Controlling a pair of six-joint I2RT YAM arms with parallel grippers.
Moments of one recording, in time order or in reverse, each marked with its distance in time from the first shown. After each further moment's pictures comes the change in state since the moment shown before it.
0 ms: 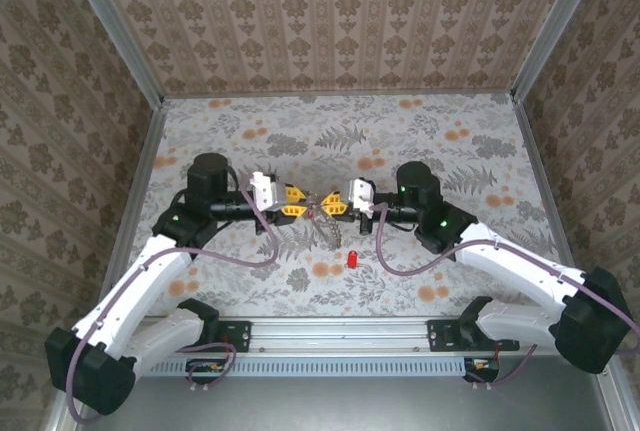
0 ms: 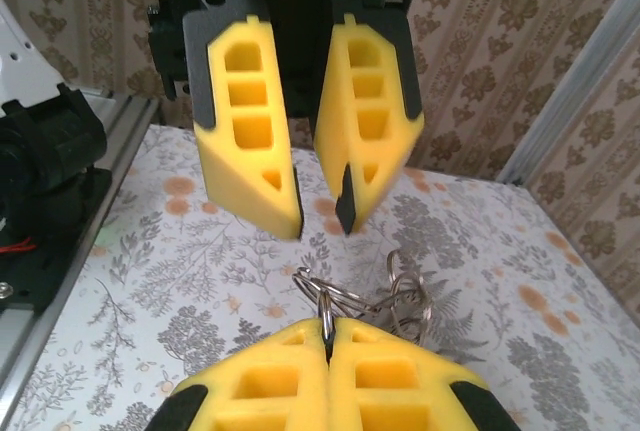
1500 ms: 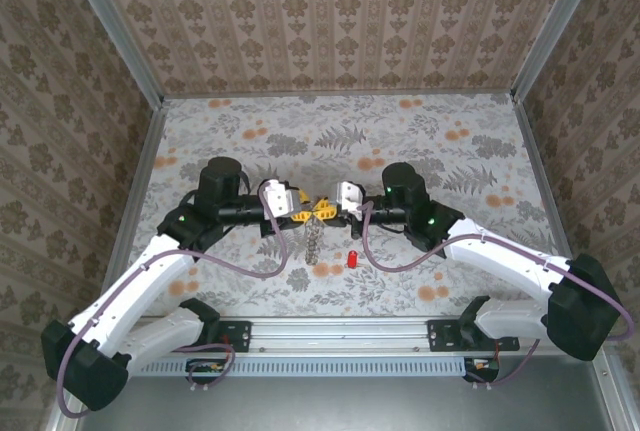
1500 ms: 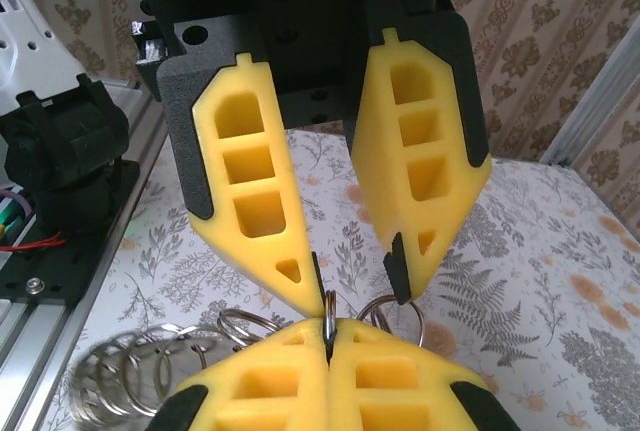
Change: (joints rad) left arm -0.095 0.000 0.019 -0.089 -0.221 0.083; right arm 0.042 0.072 0.019 0.000 0.005 0.021
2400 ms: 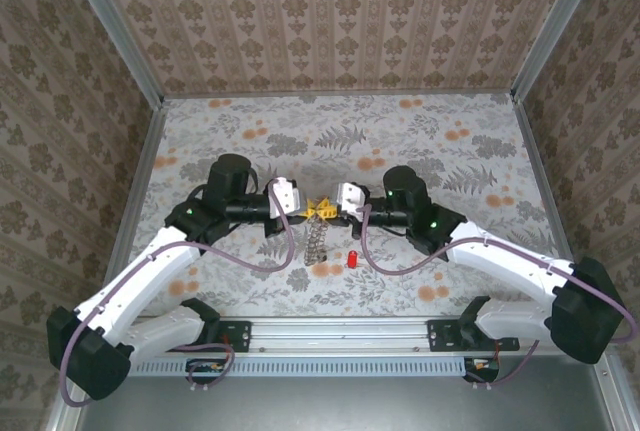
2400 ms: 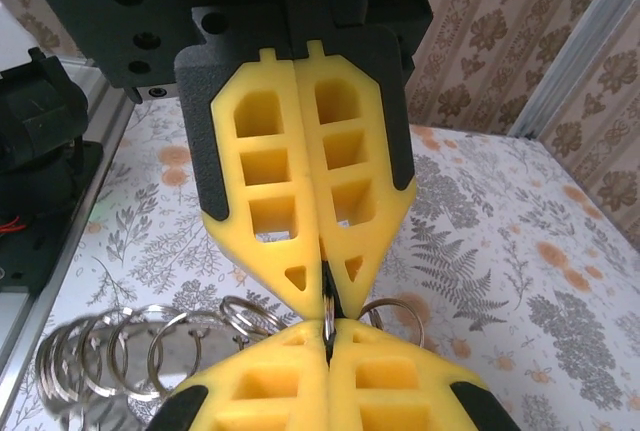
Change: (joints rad) left arm -0.024 0.065 0.030 -0.035 0.013 -0.019; right arm 0.011 -0.032 -0.028 -0.017 0.100 -0.008
